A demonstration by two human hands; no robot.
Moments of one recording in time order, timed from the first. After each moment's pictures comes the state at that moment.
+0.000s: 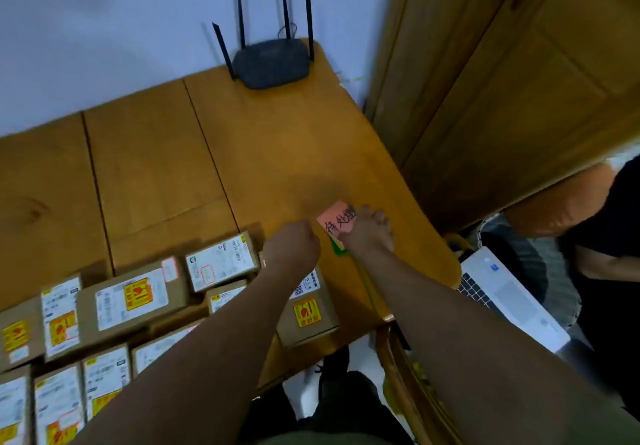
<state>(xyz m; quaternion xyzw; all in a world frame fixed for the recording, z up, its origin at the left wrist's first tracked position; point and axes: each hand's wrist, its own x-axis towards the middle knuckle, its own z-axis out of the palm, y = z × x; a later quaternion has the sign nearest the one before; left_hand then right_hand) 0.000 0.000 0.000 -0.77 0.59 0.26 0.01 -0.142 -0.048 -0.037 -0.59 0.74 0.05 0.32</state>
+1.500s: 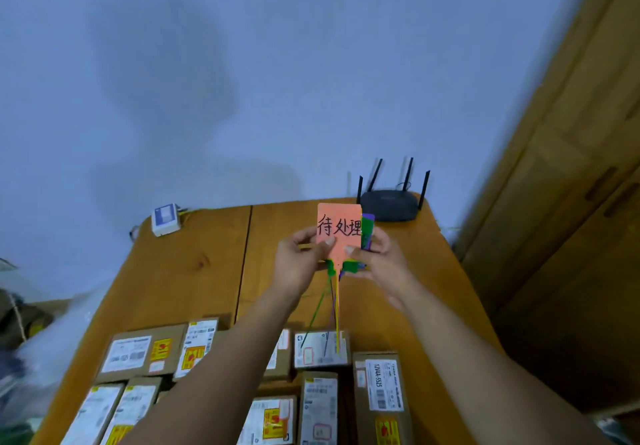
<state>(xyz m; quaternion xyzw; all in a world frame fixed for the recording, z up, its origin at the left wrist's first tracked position) 0.176 0.028 0.200 -0.64 0.30 0.36 -0.61 0.026 -0.052 0.193 -0.51 0.40 -0.31 0.70</state>
